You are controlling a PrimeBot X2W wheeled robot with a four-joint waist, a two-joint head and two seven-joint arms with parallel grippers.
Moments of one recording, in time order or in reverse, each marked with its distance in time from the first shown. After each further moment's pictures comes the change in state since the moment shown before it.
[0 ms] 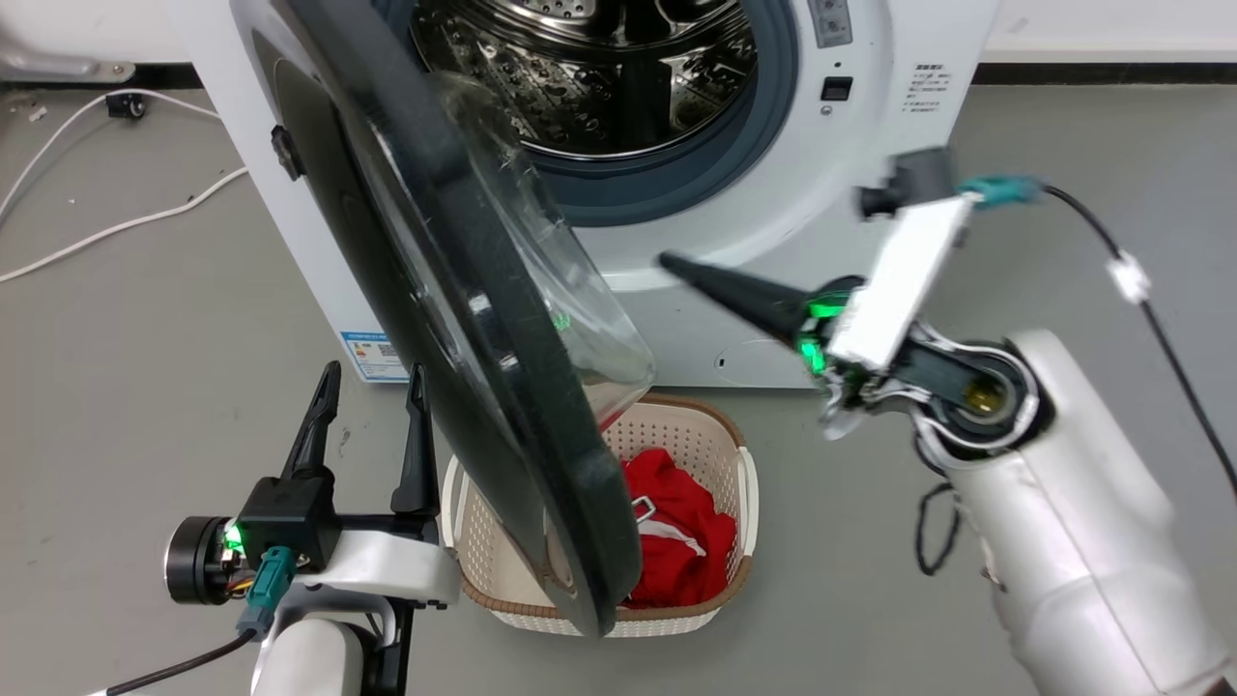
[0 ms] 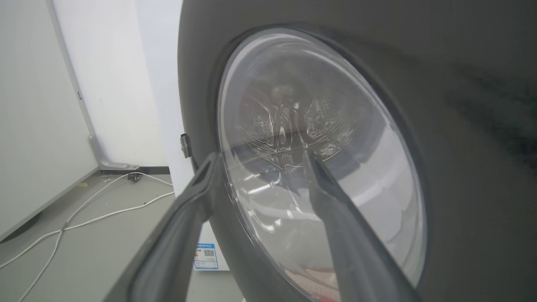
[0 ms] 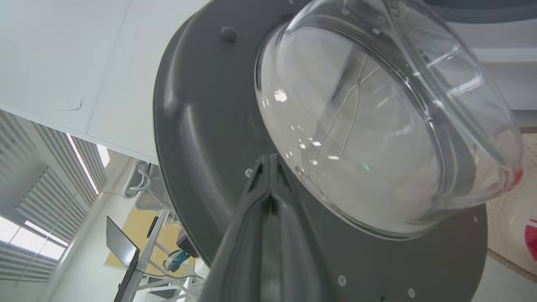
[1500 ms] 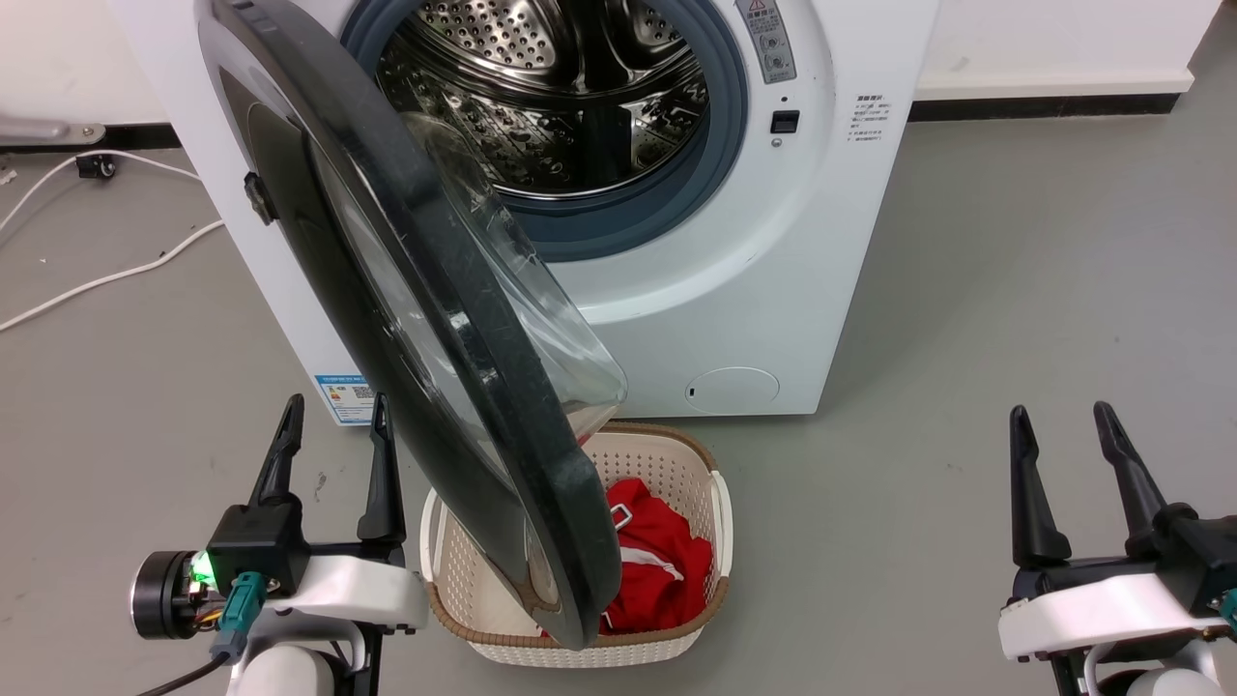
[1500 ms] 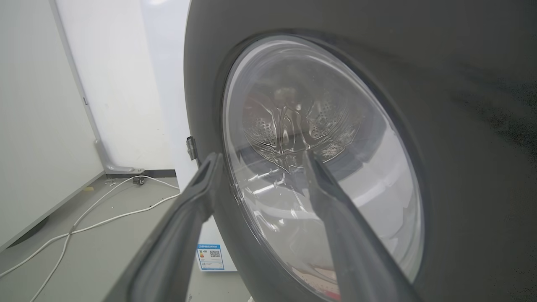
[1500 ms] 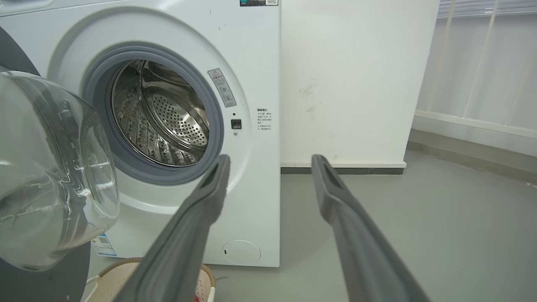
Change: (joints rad) left arm 0.048 0.000 0.070 0.004 0.028 -0.018 0.000; right arm 0.702 0.019 -0.449 -0.413 -1.421 0.002 -0.901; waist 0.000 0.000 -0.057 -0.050
